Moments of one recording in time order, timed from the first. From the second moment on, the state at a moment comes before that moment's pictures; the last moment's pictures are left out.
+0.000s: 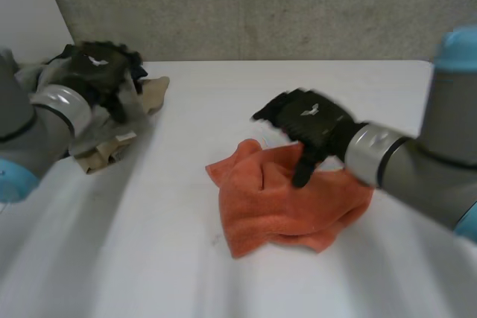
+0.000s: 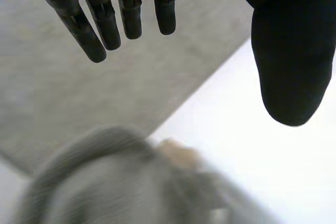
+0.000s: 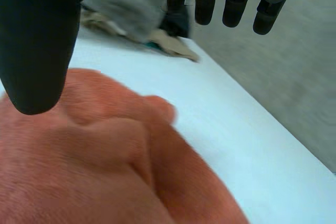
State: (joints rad) left arm 4.46 -1.91 -1.38 3.20 -1.40 3.58; right arm 2.02 -1.21 1.32 0.24 1.18 2.72; left_hand 0.31 0.31 0.30 0.30 0.12; right_hand 0.22 0.21 0.21 0.20 0.05
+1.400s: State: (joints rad) left arm 4.03 -1.98 -1.53 3.09 -1.86 3.44; right arm 1.88 -0.95 1.46 -0.05 1.30 2.51; left_hand 0.41 0.42 0.42 0.41 0.24; right_hand 1.08 1.17 1.18 1.19 0.98
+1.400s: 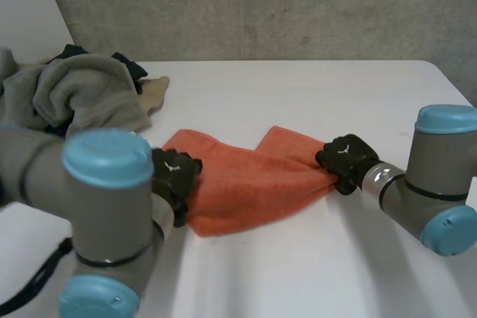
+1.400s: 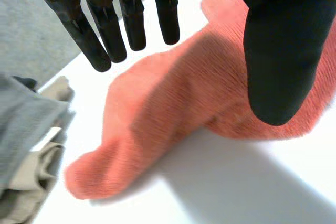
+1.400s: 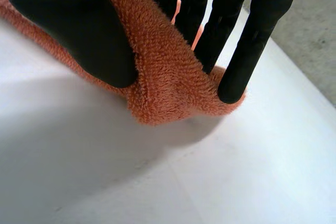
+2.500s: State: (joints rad) left arm 4.17 -2.36 -0.85 2.79 -1.39 3.61; right arm 1.84 -0.99 1.42 0.18 1.42 2.66; left_hand 0.31 0.31 0.30 0.30 0.12; right_hand 0.67 0.67 0.67 0.69 0.50
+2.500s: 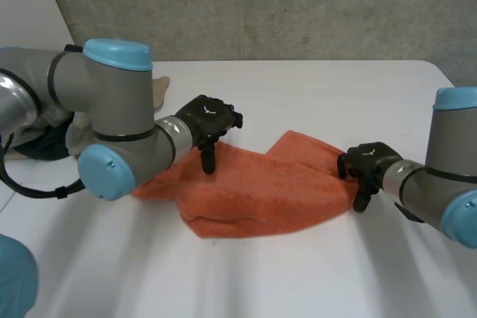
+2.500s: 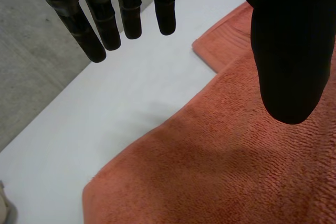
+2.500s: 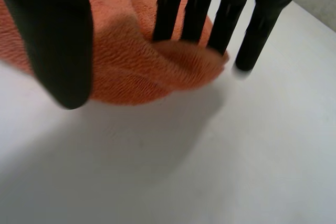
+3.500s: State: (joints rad) left arm 4.25 -2.09 -0.83 3.34 -1.56 3.54; right arm 1.94 -1.19 1.12 -0.15 1.29 2.67; left_hand 1.16 1.19 1.18 1.20 0.97; right_hand 1.09 1.17 1.19 1.20 0.98
